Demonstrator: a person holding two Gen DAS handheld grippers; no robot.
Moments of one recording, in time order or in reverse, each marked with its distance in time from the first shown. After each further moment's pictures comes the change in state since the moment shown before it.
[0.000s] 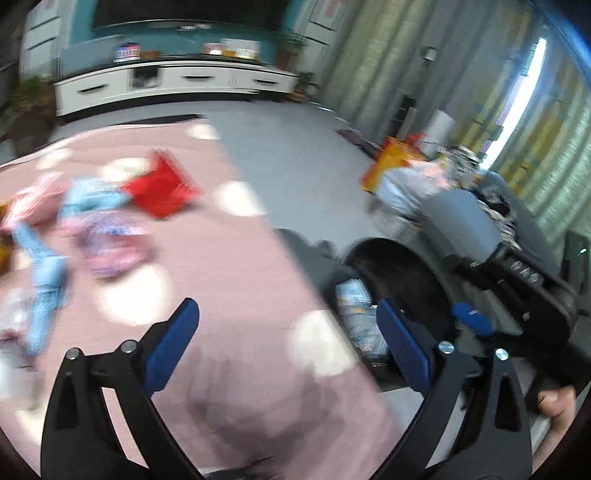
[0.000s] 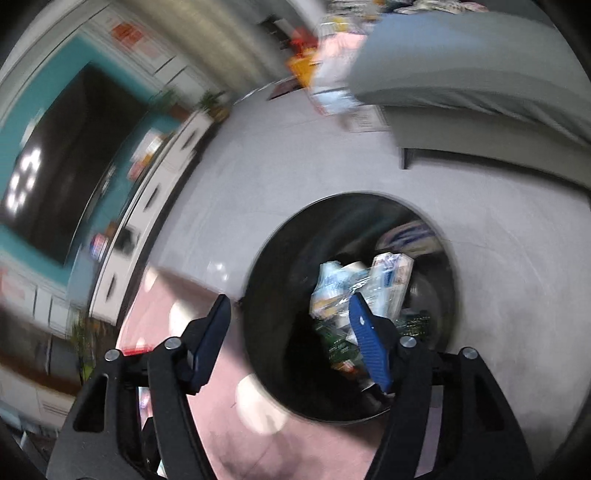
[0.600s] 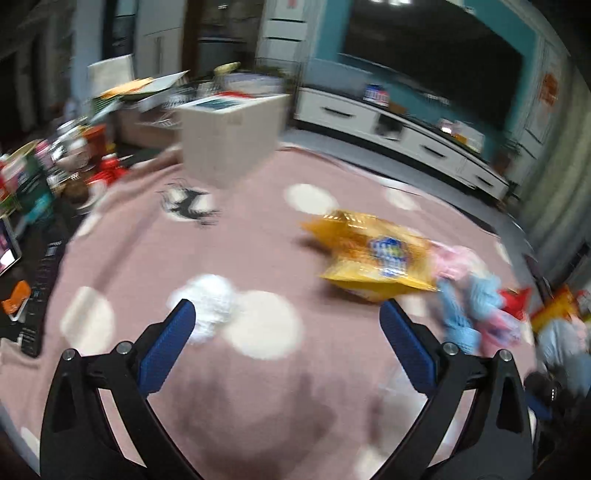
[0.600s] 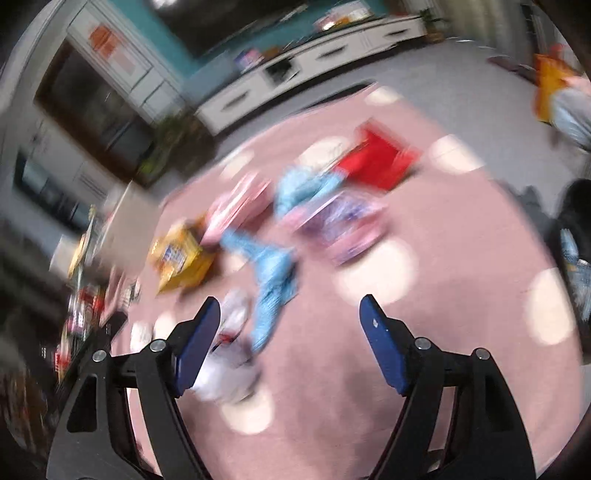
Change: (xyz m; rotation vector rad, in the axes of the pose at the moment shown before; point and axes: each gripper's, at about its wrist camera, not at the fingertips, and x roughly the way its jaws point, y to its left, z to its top) left arm -0.143 0.302 -0.041 -0.514 -0.216 0.637; right arm 0.037 0.217 -0.207 -0.689 0.428 0.326
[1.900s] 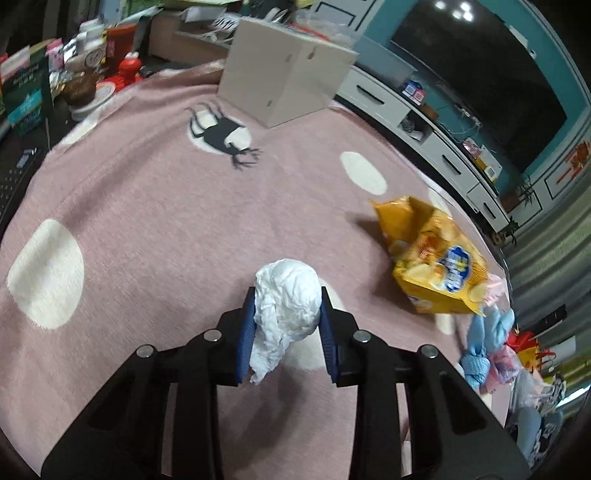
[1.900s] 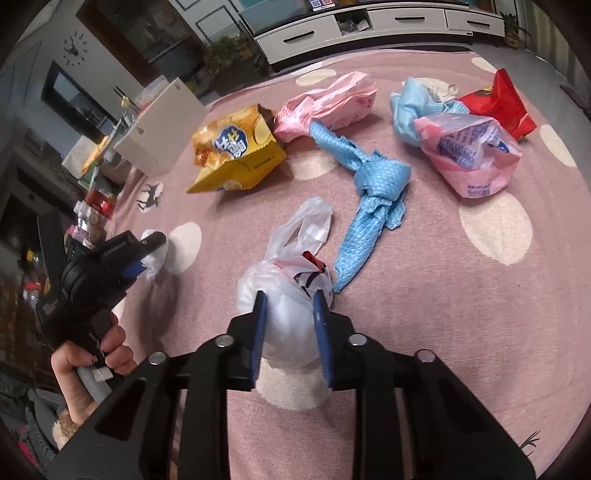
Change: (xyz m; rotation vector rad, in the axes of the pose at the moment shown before) left arm 0.054 0.050 -0.009 -0.224 0.153 -0.104; right arm 0.053 0.056 -0.040 -0.215 0.190 0.061
